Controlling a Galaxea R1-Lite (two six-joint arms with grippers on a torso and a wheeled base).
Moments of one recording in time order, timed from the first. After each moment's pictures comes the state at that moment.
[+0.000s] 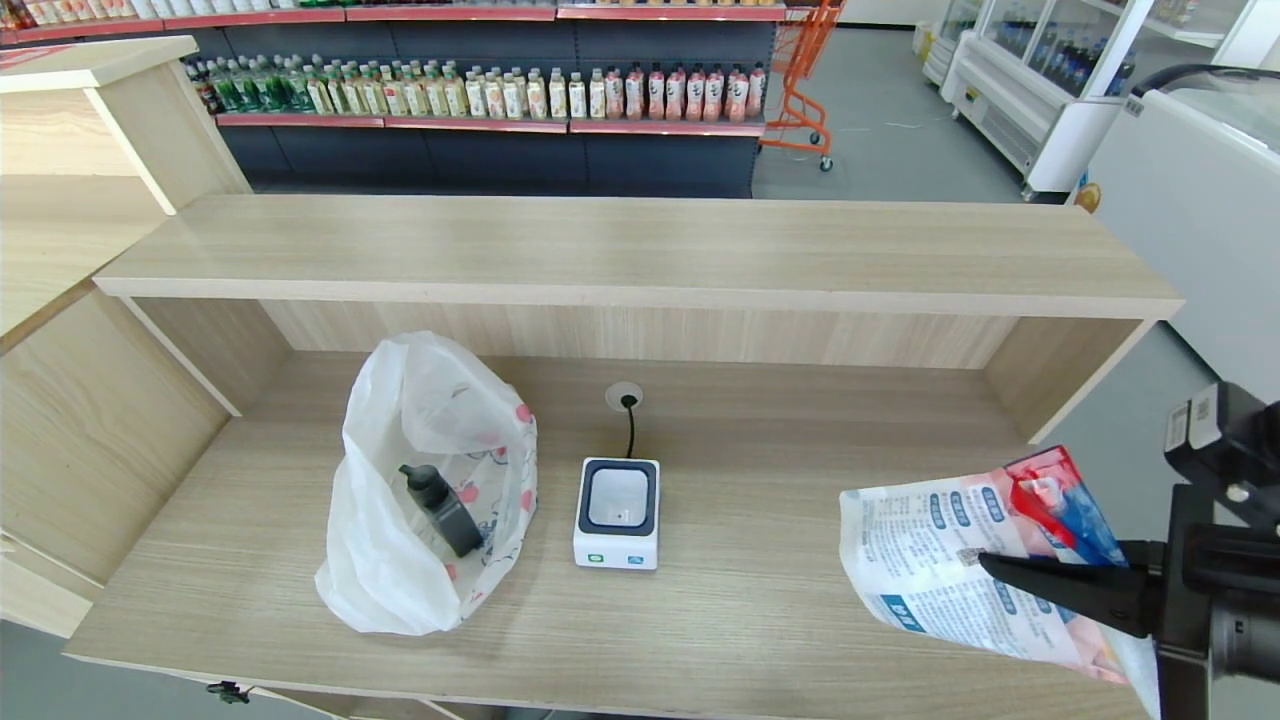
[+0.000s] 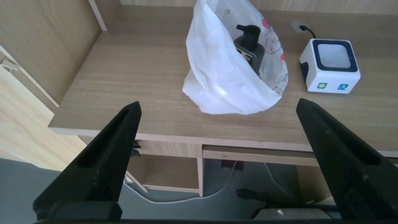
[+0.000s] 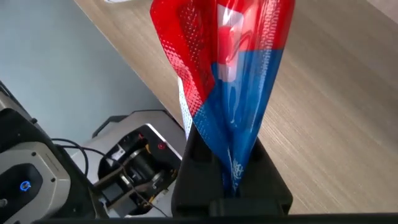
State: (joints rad) left arm 0.00 0.00 0.00 0.00 0.01 0.00; right arm 0.50 1.09 -0.60 -0.08 0.22 -0.30
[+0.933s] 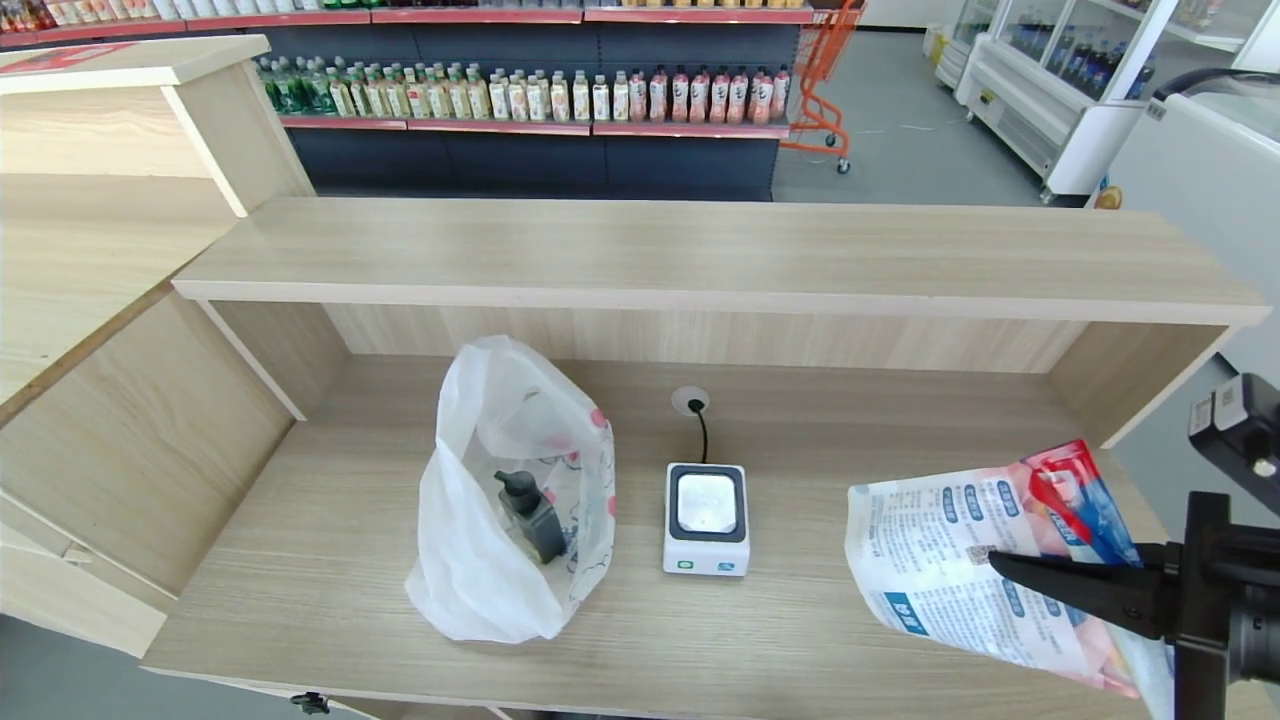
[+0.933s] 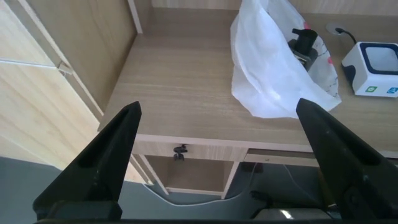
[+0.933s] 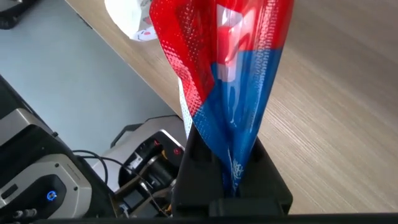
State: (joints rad) left arm 0.00 0.00 0.00 0.00 0.01 0.01; right arm 0.48 1.08 -0.59 -0.09 0.23 -0.19
